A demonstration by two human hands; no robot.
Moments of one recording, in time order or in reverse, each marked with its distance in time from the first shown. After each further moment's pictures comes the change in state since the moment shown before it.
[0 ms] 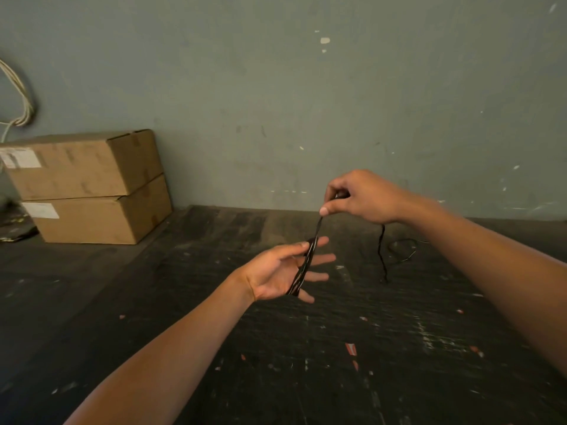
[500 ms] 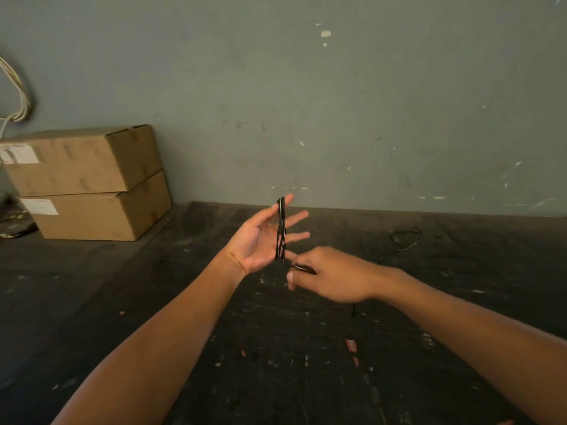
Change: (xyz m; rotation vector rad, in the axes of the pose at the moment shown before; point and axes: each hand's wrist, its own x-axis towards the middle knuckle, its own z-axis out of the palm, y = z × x) left_hand -0.002 0.032 -0.017 -0.153 0.203 0.279; right_hand -0.049 -0.050 0.083 0.247 -0.292 -0.024
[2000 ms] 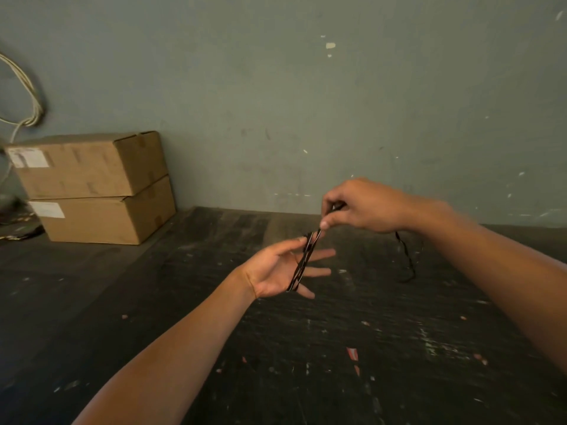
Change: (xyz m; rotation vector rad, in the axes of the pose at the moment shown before) left_hand -0.008 -0.026 0.010 0.104 -0.183 -0.234; right_hand 0.013 0.004 -0.102 -0.357 0.147 -0.034
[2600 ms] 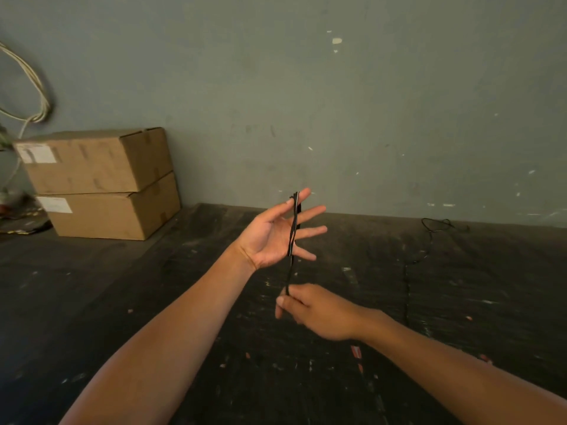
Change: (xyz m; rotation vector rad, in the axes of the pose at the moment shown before) left_hand -0.002 0.042 0.005 -0.064 0.039 0.252; right_hand -0.024 -0.042 0.160 0.561 -0.151 0.057
